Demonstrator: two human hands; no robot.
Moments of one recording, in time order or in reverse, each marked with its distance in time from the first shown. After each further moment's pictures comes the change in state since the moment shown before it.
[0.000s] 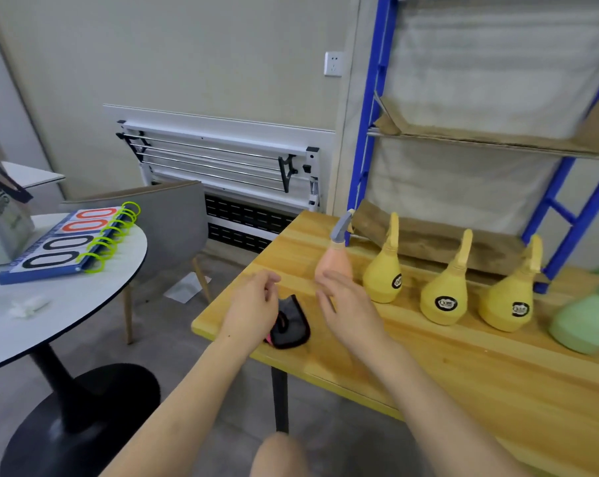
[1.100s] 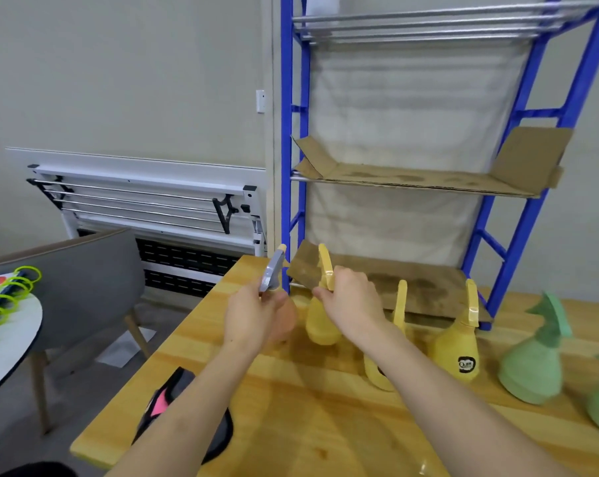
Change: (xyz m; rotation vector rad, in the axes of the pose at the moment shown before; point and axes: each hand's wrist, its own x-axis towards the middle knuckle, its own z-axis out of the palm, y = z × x) left_hand 0.119 0.113 0.099 -0.193 -0.013 -0.026; right_hand 0.106 0.088 -0.108 -0.191 0.105 0.382
